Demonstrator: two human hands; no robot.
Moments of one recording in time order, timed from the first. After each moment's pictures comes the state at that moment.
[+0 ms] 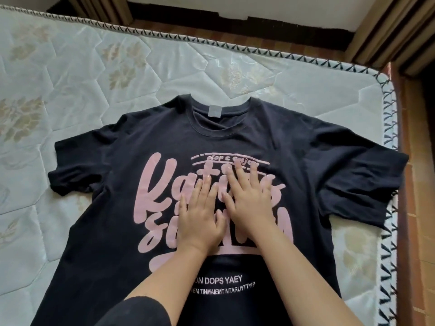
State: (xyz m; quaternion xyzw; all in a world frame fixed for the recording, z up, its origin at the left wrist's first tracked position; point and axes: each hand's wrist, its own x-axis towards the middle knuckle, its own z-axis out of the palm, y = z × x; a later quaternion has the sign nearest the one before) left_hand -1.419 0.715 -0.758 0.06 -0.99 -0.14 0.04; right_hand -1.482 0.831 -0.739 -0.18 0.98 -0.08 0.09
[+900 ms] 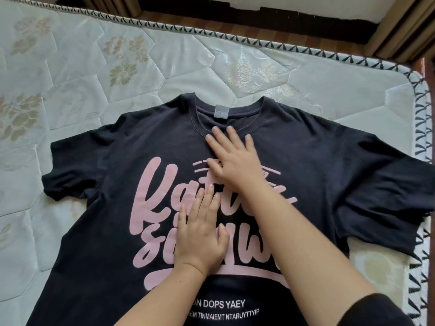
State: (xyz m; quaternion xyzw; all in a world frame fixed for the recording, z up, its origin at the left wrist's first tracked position) left_hand -1.419 0.716 -0.757 0.06 -0.99 -0.12 0.04; right_hand -1.579 0.791 -0.743 -0.28 0.95 -0.10 0.08
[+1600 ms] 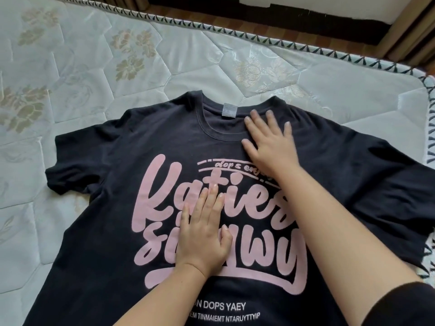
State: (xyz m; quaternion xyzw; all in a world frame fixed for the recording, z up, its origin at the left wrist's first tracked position) left_hand -1.418 0.716 -0.756 0.06 -0.99 -0.13 0.02; right_hand -1.623 0.833 -0.739 -0.22 0.97 -0.08 0.08
